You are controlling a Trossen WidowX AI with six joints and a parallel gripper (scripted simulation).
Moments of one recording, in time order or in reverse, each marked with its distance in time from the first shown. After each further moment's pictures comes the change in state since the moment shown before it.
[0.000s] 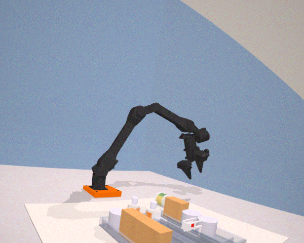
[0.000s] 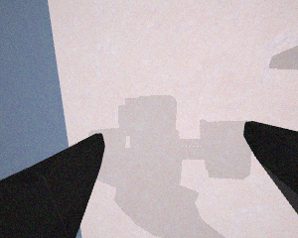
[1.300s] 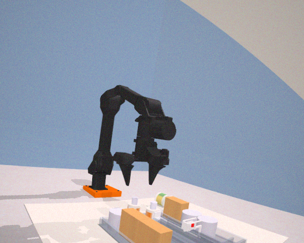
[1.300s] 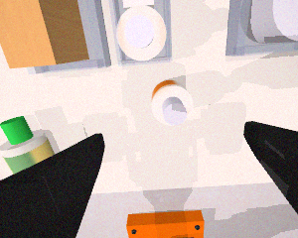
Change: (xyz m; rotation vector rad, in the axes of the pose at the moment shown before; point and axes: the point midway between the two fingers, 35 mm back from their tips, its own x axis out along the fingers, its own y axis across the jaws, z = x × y) arm -0.148 -0.424 0.115 0.079 0.103 -0.373
